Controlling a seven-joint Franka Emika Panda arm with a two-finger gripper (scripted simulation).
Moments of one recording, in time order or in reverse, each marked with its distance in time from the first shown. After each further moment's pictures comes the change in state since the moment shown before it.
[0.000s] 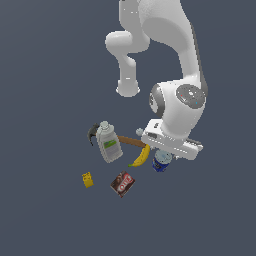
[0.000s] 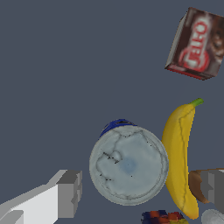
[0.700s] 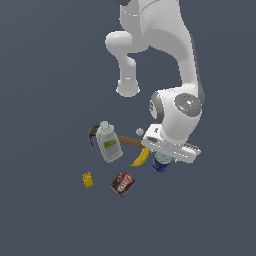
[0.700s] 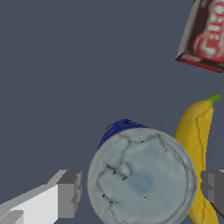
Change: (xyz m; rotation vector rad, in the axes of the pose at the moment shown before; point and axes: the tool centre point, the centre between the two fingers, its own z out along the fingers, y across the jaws) arm -0.002 -0.004 0.027 0.002 0.002 0.013
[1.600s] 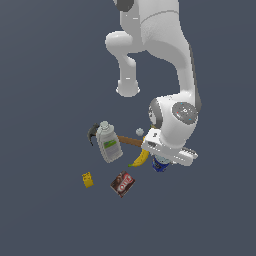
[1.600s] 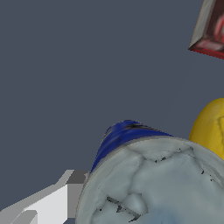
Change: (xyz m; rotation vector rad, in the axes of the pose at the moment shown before) arm 0.000 -0.001 0.028 0.000 0.000 0.001
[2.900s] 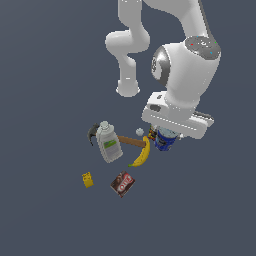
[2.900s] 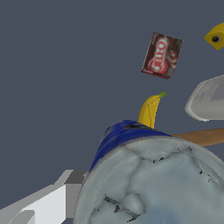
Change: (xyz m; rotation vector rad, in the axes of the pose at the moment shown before) arm -0.024 0.021 -0.147 -0.003 -0.004 0.000
